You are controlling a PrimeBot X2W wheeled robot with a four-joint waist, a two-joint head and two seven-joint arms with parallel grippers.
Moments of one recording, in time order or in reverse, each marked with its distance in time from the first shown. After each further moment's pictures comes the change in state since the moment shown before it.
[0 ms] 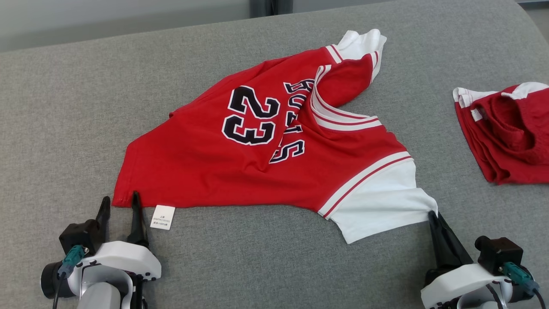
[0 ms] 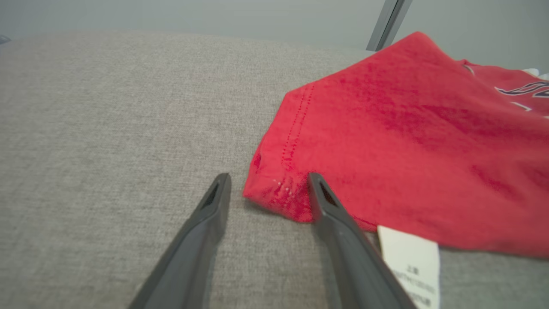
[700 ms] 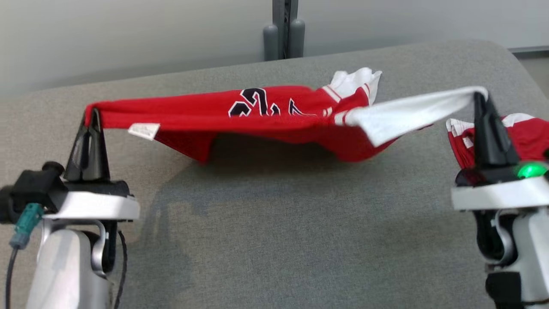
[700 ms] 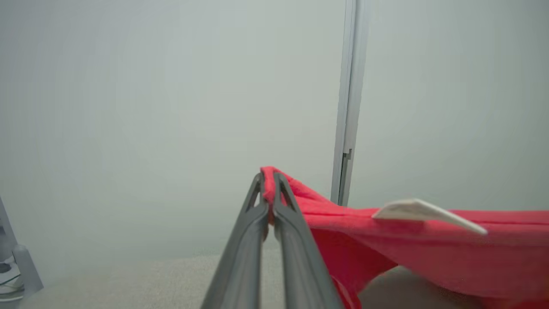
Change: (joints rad) left arm -0.074 0.014 0.045 -0.335 0.088 -0.074 0.000; right arm -0.208 -0.041 -0.022 -0.268 0.125 0.000 0.000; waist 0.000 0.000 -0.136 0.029
